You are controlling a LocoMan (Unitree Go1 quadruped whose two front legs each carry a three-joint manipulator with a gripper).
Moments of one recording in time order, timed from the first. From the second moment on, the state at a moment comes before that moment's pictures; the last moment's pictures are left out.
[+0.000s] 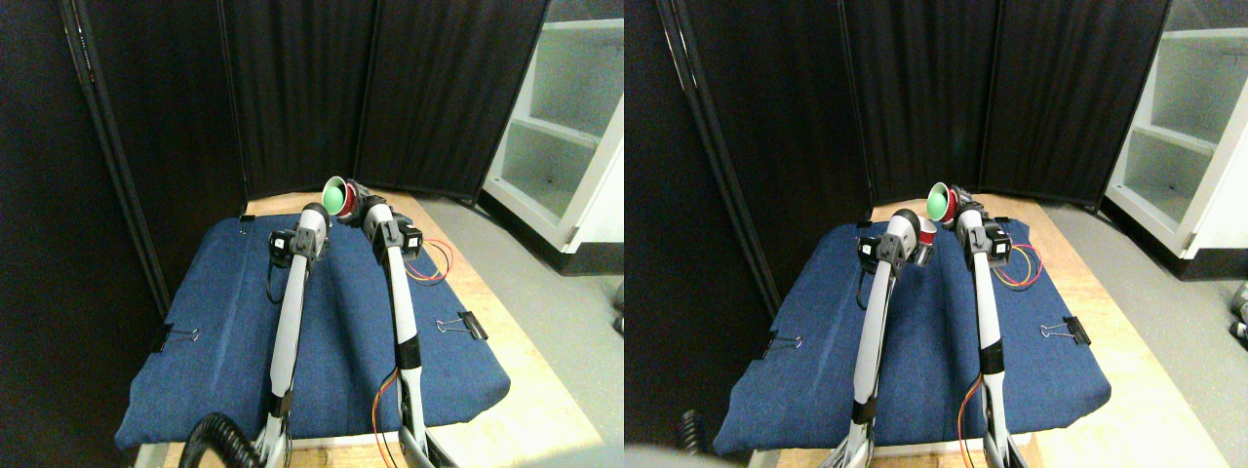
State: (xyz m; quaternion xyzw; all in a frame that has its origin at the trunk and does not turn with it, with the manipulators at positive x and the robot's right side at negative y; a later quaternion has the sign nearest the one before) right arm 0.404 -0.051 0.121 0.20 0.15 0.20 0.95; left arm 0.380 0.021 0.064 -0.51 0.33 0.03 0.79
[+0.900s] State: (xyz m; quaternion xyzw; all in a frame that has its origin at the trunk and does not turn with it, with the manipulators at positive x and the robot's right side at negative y) right arm 0.400 -0.044 0.127 0.09 0.12 0.23 0.96; left arm 0.380 0.021 0.063 -0.53 0.34 0.03 0.78
